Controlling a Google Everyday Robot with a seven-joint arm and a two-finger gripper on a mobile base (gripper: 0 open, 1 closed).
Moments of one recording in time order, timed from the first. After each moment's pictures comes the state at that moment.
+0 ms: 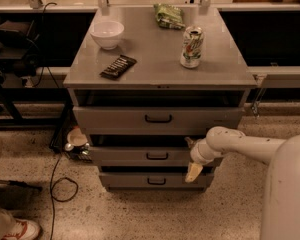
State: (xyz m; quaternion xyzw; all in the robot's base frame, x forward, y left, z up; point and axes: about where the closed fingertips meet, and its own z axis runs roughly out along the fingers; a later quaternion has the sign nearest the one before) arm 0.633 -0.164 0.427 -0.68 0.69 0.03 0.24
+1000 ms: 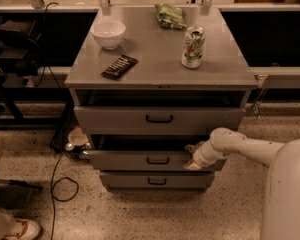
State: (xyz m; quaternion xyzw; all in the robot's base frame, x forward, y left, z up) arm 0.628 -0.172 0.404 -0.67 0.70 0.06 0.24
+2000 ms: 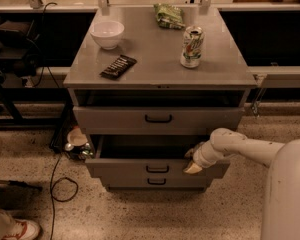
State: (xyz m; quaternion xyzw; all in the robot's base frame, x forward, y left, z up) arm 0.628 -0.172 0.407 -0.67 0.70 0.06 0.24
